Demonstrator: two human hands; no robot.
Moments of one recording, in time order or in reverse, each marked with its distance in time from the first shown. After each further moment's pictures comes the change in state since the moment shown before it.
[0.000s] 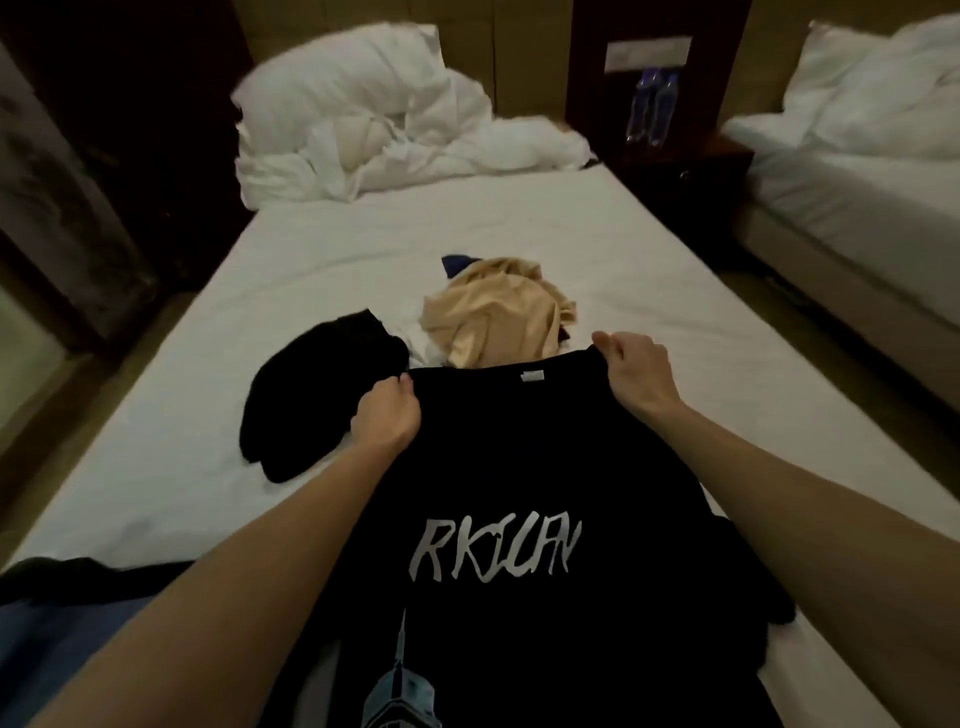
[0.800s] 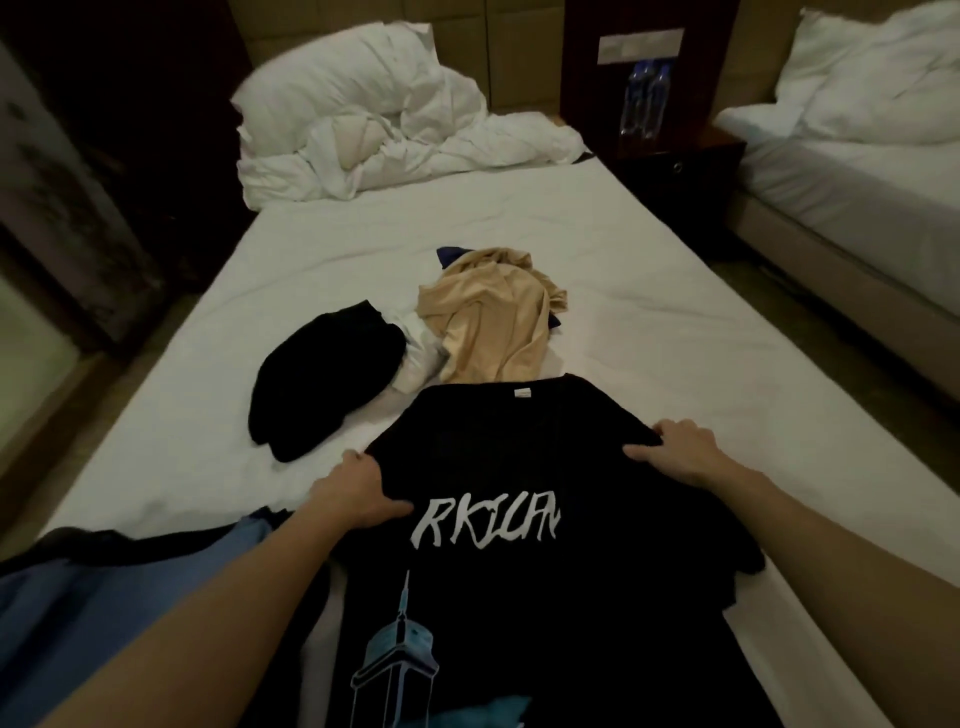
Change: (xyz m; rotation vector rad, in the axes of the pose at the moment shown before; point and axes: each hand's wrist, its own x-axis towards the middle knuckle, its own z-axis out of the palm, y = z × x) left_hand -0.084 -0.060 -0.021 0.665 -0.419 0.004; right_hand -0.072 0.100 -0.030 -0.299 -0.562 0.250
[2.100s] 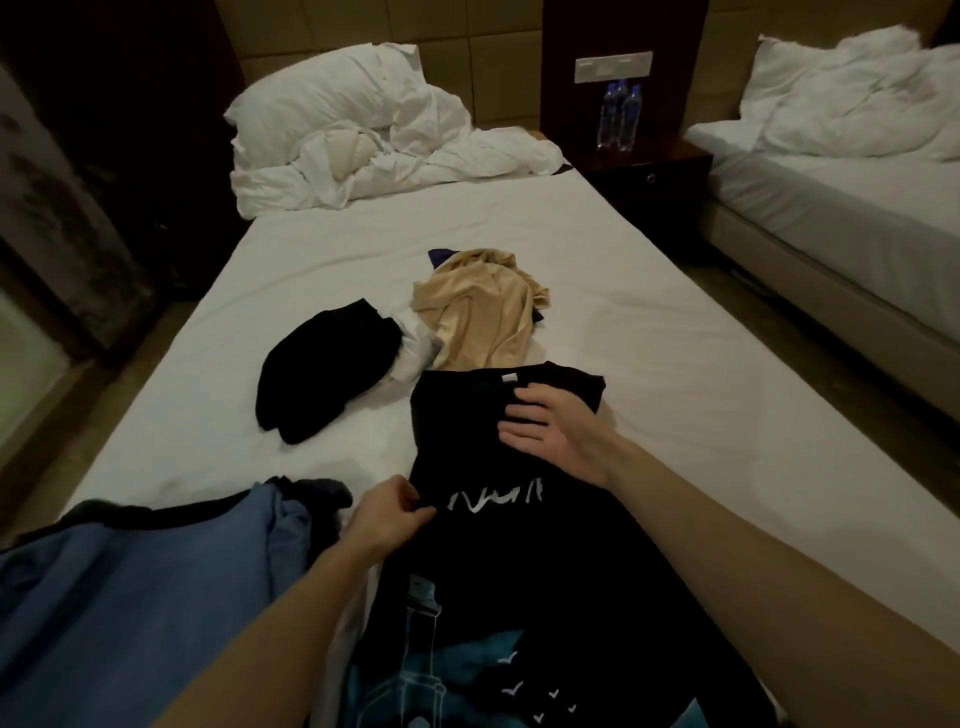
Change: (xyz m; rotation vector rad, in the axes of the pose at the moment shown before) left_hand -0.051 0.008 0.062 -0.612 0.100 0.141; right_hand -0.091 -0.131 0.038 1.491 -0.330 -0.134
